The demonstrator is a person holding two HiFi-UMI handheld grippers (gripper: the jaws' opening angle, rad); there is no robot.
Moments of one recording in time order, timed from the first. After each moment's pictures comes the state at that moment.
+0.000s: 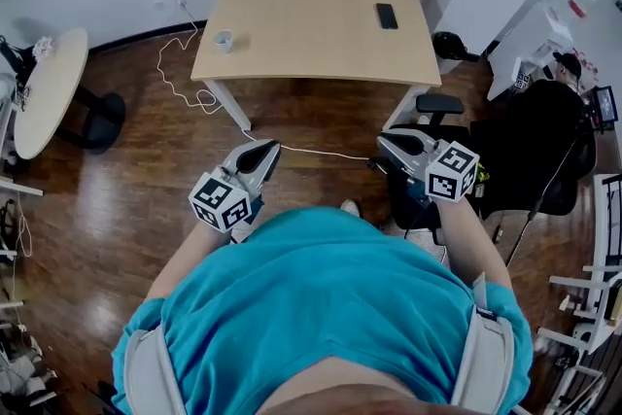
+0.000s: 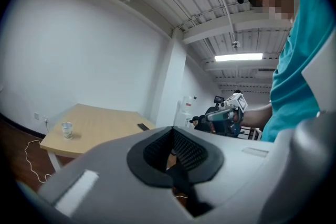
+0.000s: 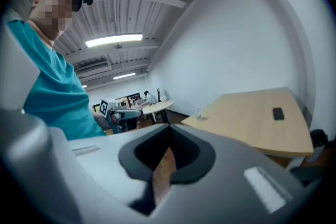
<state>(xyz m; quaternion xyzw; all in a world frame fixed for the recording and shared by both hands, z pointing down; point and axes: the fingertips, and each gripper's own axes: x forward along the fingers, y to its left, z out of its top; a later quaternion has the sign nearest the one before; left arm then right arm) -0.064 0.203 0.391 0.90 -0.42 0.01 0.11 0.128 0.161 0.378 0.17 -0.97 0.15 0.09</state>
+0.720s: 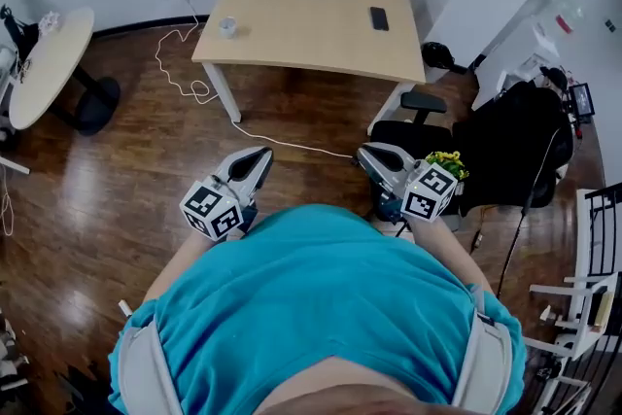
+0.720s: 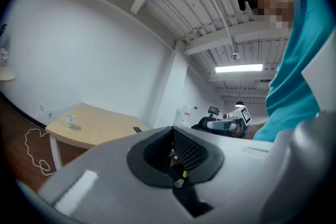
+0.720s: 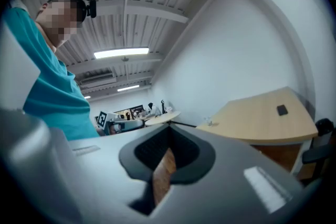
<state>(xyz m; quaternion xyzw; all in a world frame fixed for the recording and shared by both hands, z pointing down) -0.040 0.312 0.377 0.89 -0.44 -0.05 0.13 0.133 0.272 0.359 0.17 -0.97 0.15 0.01</state>
